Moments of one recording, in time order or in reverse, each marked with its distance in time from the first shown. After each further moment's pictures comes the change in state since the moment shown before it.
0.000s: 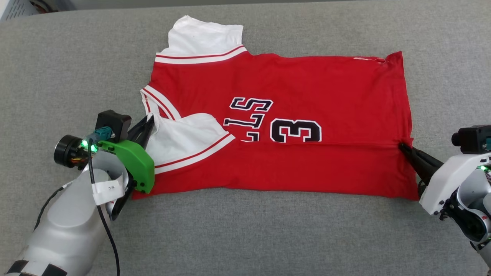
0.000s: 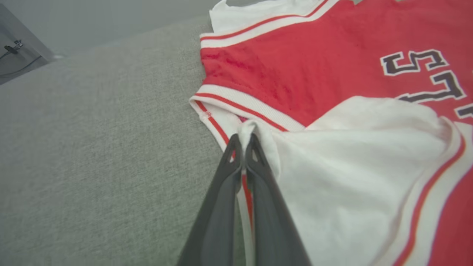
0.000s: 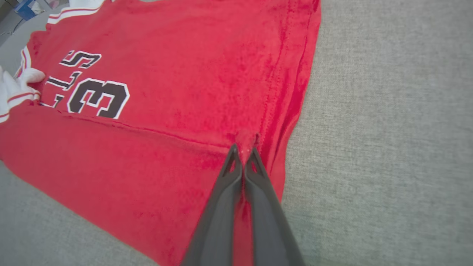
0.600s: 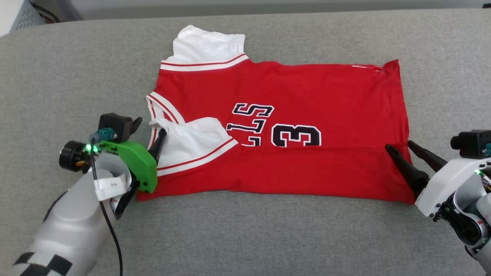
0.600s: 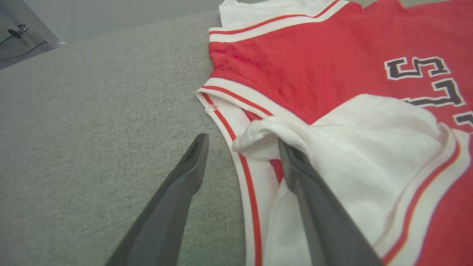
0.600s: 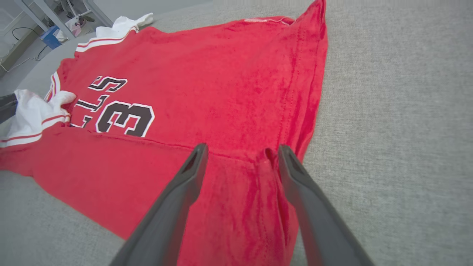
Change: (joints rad) left arm -0.048 -0.042 -0.083 0.151 -0.104 -0.012 -0.044; right arm -0.025 -0.001 0.083 0.042 0.081 0.000 -0.110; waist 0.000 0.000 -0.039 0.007
